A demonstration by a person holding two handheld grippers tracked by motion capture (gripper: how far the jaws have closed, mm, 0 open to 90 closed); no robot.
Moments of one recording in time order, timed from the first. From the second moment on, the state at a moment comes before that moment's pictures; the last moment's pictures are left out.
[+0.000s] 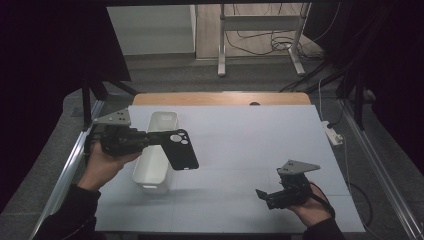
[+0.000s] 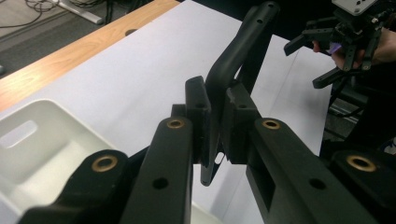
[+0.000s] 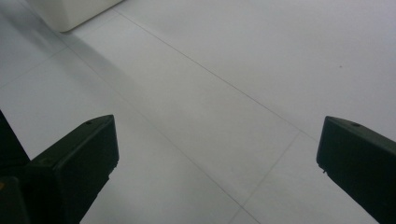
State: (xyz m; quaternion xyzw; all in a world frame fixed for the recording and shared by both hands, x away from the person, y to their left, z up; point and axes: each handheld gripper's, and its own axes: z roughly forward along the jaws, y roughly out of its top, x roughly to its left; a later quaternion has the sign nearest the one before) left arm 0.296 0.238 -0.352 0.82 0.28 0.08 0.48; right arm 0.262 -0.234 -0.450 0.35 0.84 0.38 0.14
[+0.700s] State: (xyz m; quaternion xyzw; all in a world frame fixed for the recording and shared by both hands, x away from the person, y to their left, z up) left arm 0.298 0.283 -0.340 0.82 0.31 0.12 0.47; right arm 0.253 -0.269 -0.454 0.40 0.82 0.37 0.16
